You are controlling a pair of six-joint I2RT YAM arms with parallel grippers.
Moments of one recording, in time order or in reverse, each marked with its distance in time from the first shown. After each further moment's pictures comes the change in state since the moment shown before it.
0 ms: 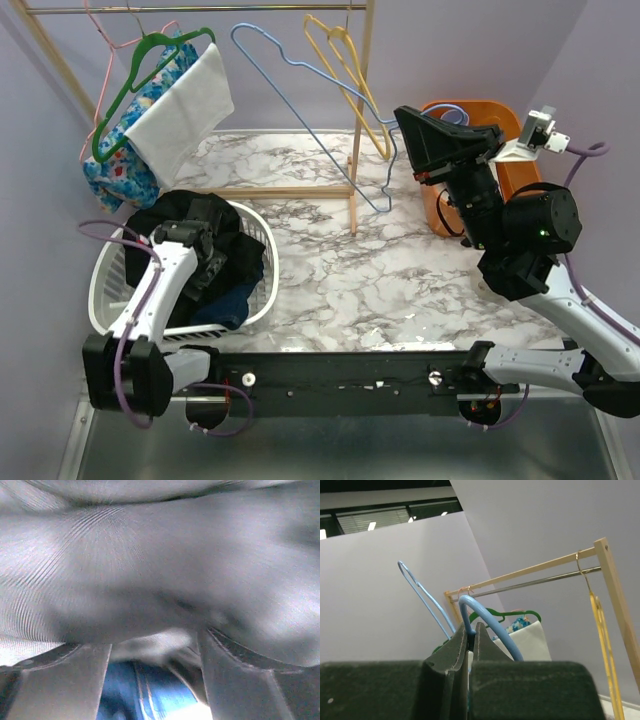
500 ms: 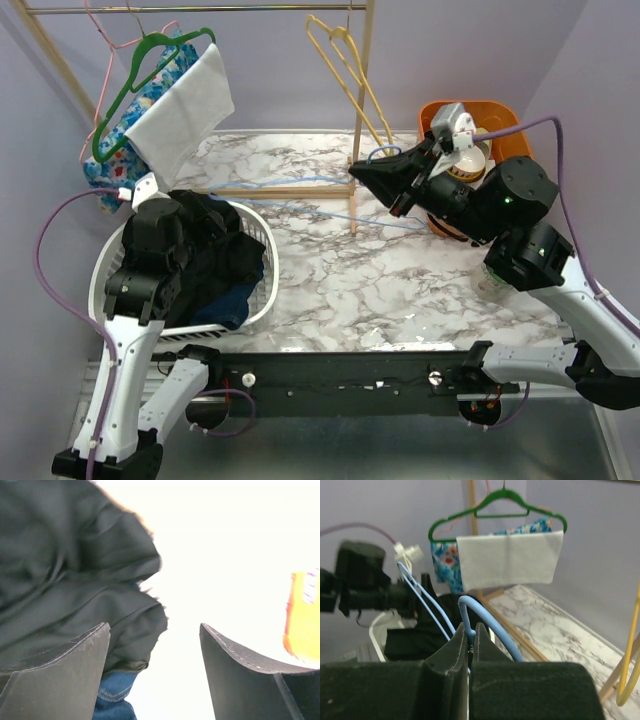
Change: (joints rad) left arm -0.078 -0.430 0.207 0.313 0.110 0.526; right arm 0.000 0.067 0.204 -0.597 -0.300 -0.203
